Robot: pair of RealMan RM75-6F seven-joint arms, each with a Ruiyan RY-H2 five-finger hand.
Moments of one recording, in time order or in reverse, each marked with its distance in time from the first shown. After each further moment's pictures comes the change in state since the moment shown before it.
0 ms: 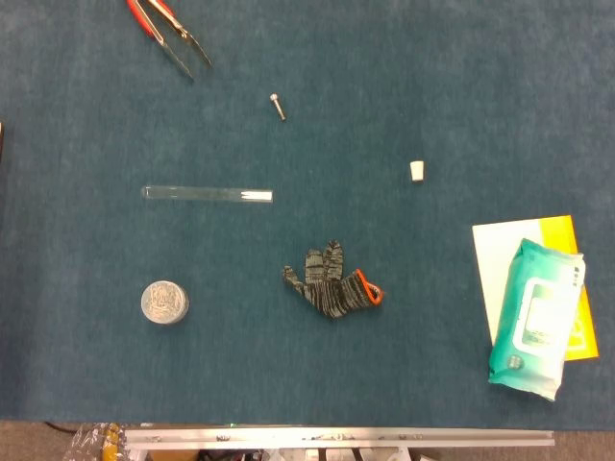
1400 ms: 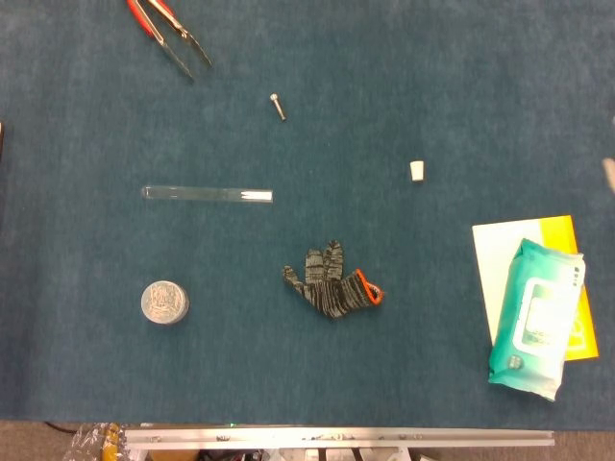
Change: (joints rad) left arm -0.010 0.052 0.007 -0.073 0.017 -0.024 0.083; right arm 0.268 0.035 0.066 -0.007 0.061 -0.342 -0.150
